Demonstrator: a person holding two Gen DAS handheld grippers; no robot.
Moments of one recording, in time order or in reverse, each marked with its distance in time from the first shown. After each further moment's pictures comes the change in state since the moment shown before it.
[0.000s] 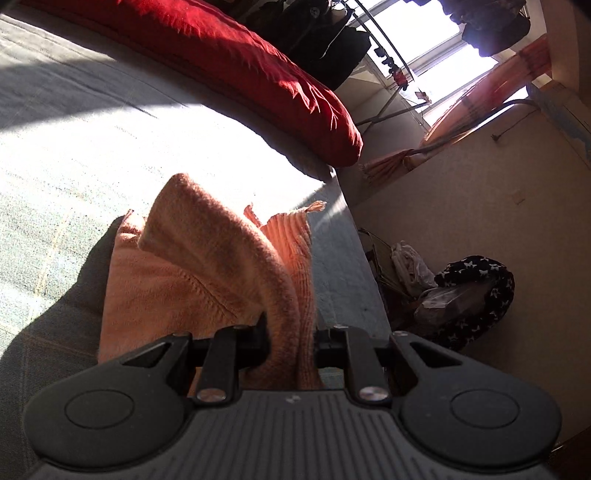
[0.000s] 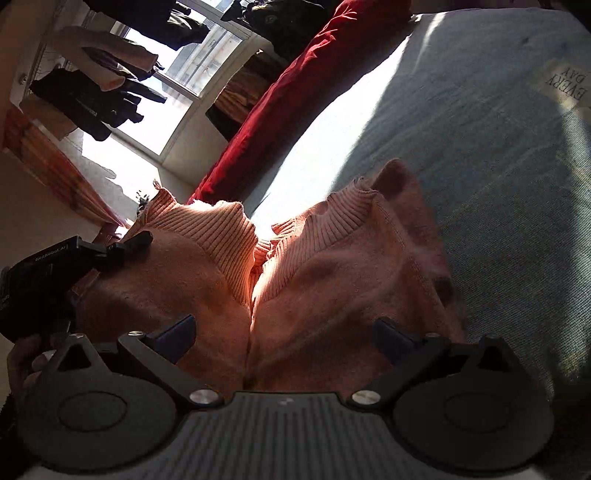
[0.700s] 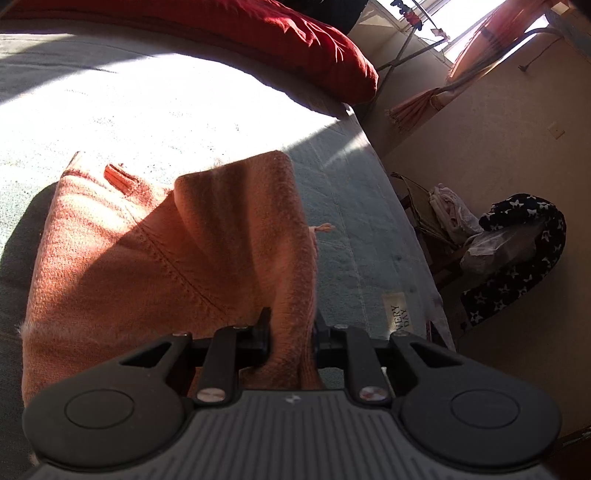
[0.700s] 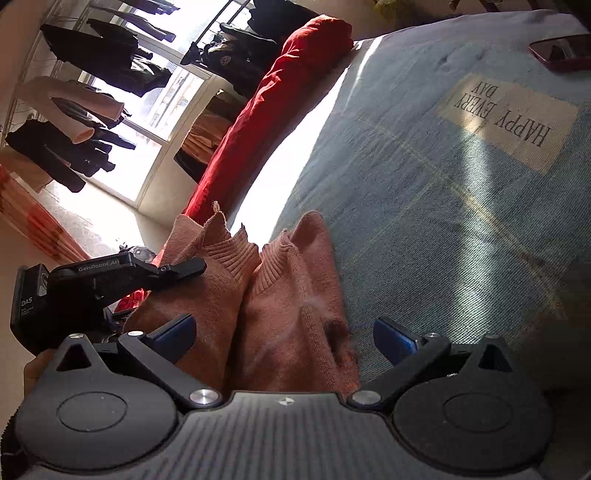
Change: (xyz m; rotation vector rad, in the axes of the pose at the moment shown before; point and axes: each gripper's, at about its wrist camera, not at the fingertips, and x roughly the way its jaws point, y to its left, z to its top) left arm 0.102 -0.059 -0.047 0.124 0.137 0.176; right arm -0.039 -0.061 0.015 0.111 -0.104 -0.052
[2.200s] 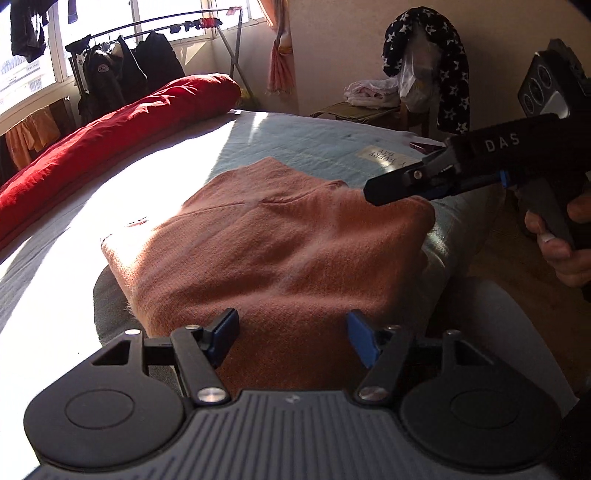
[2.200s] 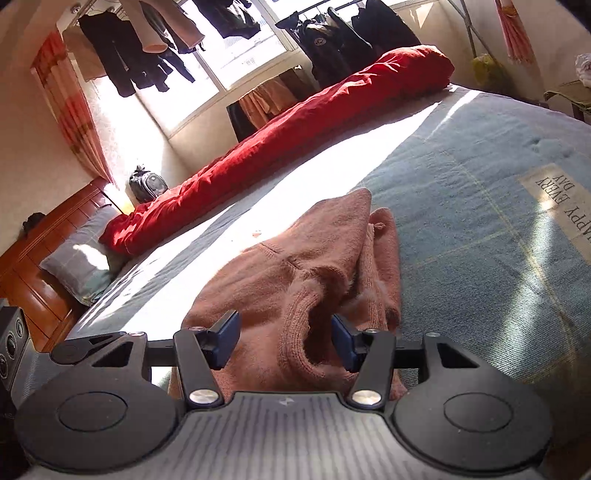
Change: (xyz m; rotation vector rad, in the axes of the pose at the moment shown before) left arm -0.095 0.033 -0.145 0.887 -0.116 0.120; right arm 0.011 0.073 -0.043 -0.453 0.071 -0.060
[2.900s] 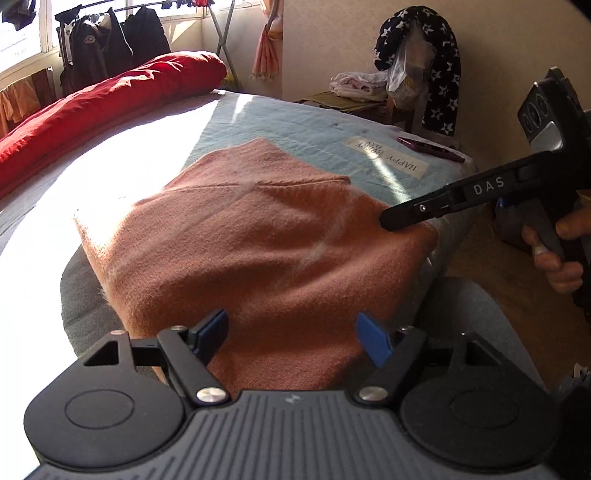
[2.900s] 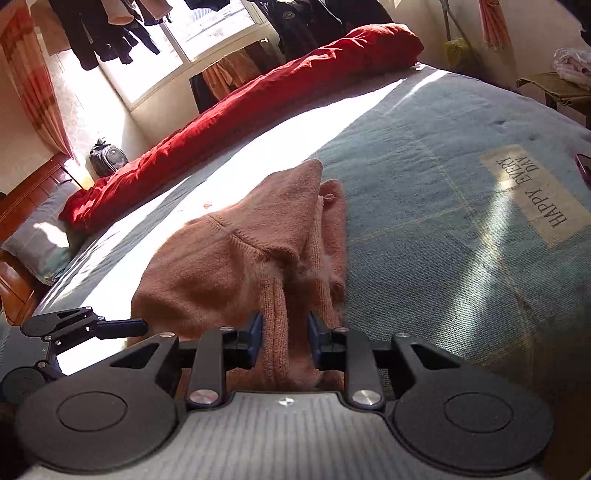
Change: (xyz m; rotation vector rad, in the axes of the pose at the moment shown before) left arm 0.010 0.025 0.008 -0.053 0.015 -0.109; right arm -0.014 -0.011 0.000 0.011 0.040 -0.117
